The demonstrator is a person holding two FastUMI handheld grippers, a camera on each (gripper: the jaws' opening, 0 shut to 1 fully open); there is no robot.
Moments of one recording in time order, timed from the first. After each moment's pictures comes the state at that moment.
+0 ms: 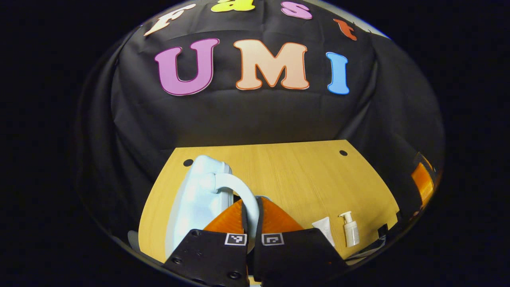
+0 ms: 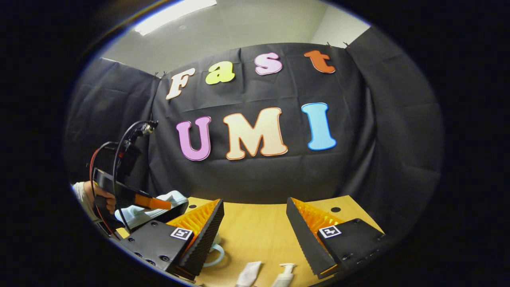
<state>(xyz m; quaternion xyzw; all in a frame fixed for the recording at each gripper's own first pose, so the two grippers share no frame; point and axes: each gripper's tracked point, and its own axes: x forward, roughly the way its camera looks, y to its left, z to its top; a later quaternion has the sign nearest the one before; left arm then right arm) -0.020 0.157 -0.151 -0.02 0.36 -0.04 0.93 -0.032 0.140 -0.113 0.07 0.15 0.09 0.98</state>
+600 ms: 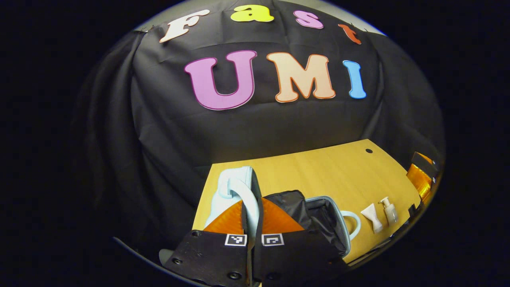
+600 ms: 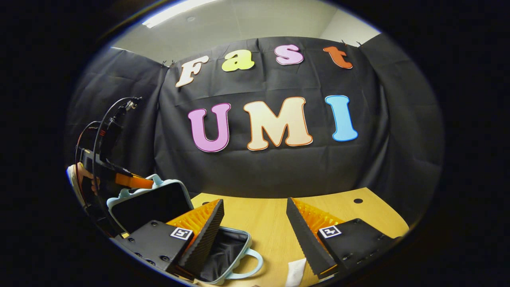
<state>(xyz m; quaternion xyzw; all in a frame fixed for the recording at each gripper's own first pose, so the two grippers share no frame) -0.025 0.334 -0.142 0.05 0.32 0.00 0.95 -0.028 0.266 -0.139 0.06 0.17 0.09 0.98</state>
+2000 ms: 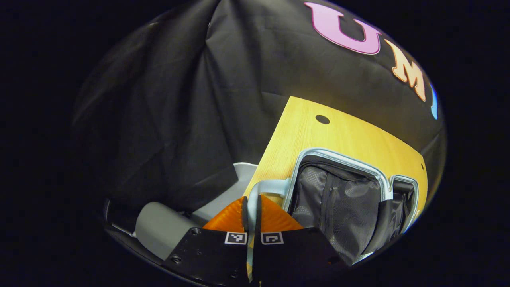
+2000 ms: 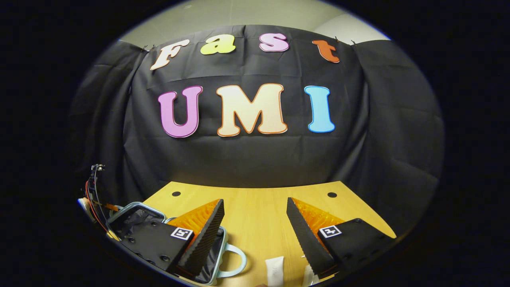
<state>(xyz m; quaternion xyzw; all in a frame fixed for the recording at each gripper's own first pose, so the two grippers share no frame) -0.072 0.547 -0.396 -0.12 0.46 0.18 0.86 0.007 0.206 -0.166 0.01 0.22 -0.01 0.97</state>
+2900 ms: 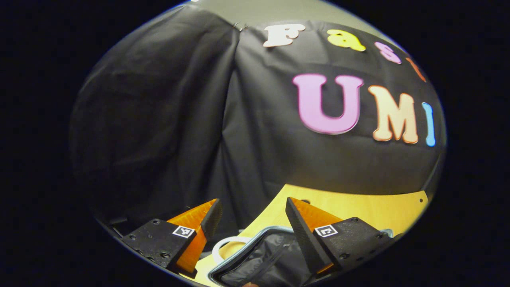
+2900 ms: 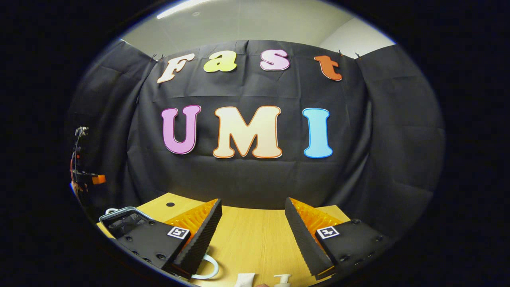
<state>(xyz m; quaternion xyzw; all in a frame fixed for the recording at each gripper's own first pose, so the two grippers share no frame) -0.031 0.460 -0.138 -0.01 0.14 0.26 0.95 0.034 0.134 -0.124 0.01 0.15 0.03 0.99</state>
